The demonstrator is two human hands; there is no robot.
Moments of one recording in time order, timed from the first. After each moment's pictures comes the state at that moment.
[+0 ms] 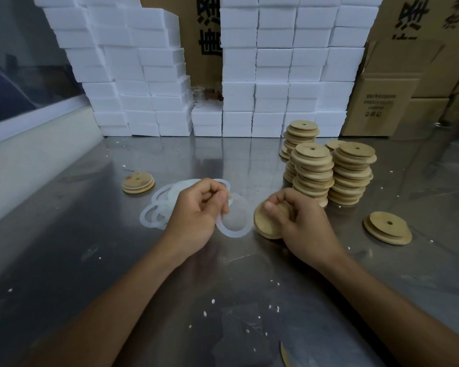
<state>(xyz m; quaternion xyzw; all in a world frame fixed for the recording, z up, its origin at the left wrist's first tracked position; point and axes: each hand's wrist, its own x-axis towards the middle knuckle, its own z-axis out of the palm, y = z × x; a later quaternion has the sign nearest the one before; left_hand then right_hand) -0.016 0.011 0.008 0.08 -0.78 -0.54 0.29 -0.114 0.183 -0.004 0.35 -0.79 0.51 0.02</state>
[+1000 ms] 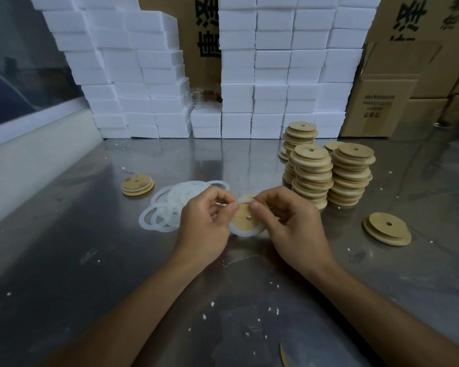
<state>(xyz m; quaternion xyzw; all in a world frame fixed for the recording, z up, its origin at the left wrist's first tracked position) -0.023 0.028 -0.004 0.11 -0.79 -0.49 0.35 -0.102 0.170 -0.008 0.39 -0.69 0.60 0.05</state>
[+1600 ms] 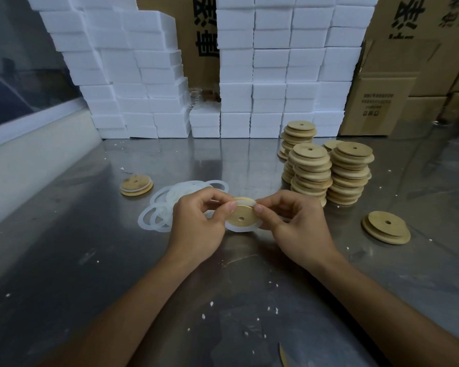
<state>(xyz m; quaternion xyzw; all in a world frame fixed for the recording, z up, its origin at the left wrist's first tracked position) -0.017 0.023 0.003 0.11 -0.81 -0.44 0.37 -0.108 0.173 -0.006 0.34 -0.71 0.62 0.00</state>
